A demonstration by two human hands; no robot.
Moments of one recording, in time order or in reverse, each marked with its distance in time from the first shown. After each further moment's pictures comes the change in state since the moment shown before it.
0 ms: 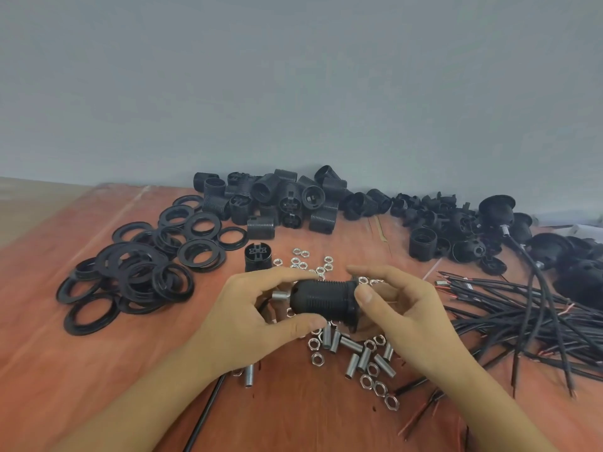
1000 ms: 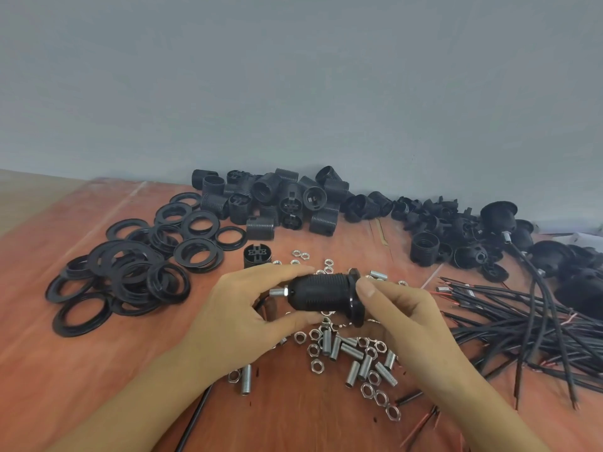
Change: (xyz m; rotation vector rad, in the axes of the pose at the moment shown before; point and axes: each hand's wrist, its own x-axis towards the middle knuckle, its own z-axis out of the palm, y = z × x) left_hand 0.004 -0.004 -0.002 0.209 0.107 0.130; right_hand 0.001 -0.008 0.007 0.115 -0.069 0.106
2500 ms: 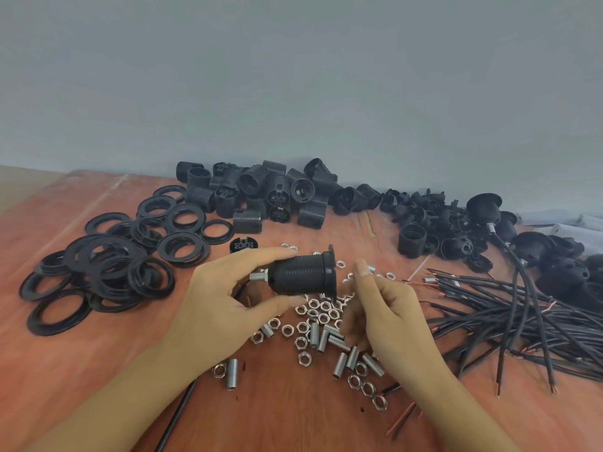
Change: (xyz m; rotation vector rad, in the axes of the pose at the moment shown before) left_hand -0.001 0.004 0.000 -0.013 0.075 -0.080; right_hand 0.002 0.008 0.012 -0.171 0.184 0.024
